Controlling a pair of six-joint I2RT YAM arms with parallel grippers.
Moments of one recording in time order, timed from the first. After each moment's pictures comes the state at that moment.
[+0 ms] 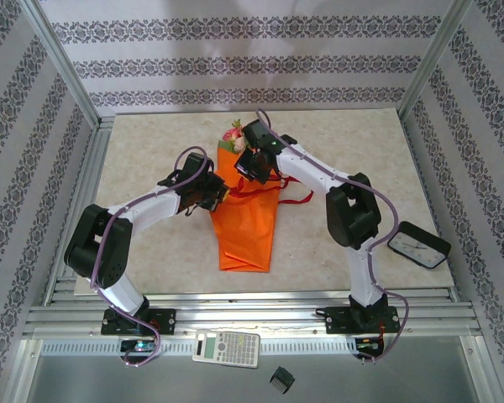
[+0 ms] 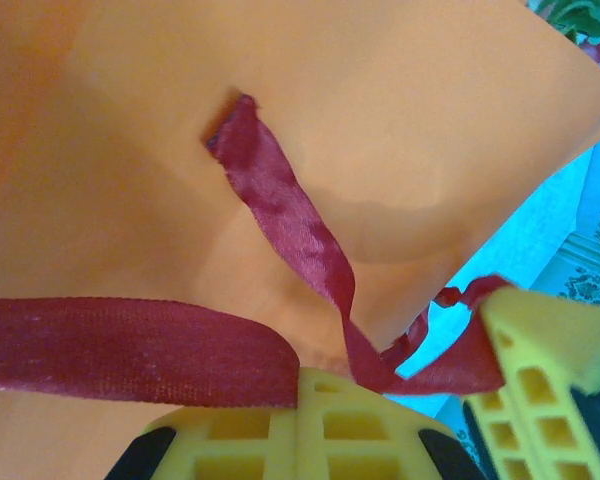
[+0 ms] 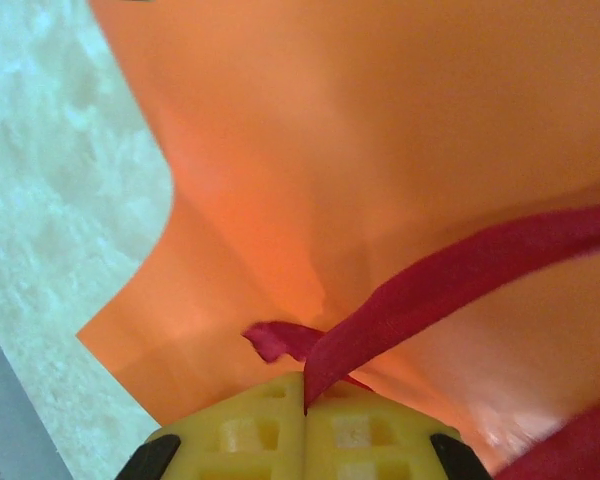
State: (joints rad) left arm -0.41 1.66 1.03 -0.21 0.25 -1.49; right arm 0.58 2.15 1.85 -0.74 -0.18 1.11
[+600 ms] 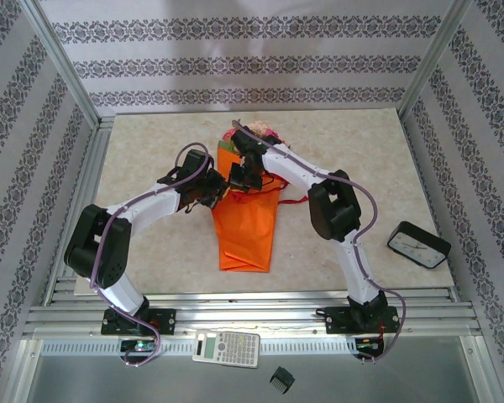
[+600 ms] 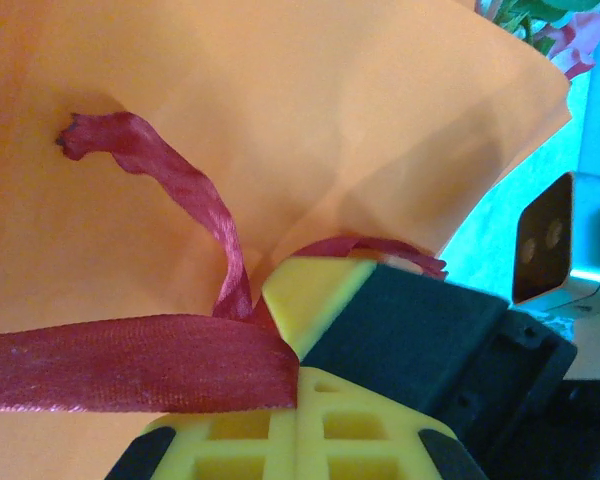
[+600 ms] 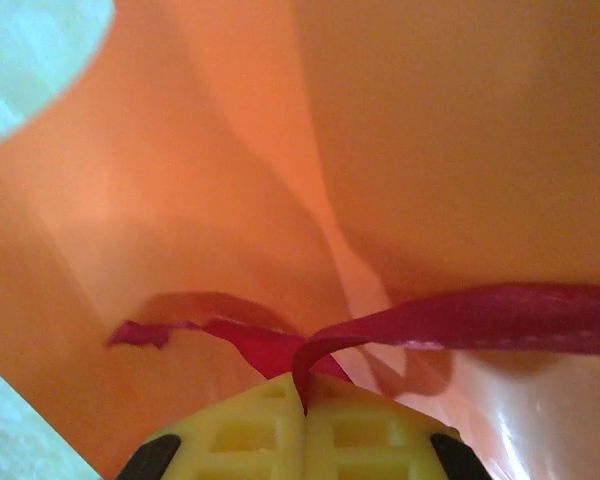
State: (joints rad) left arm -0.40 1.66 1.05 -0.22 0.25 -1.42; right arm 0.60 2.29 1.97 -0.94 -0.34 0.79
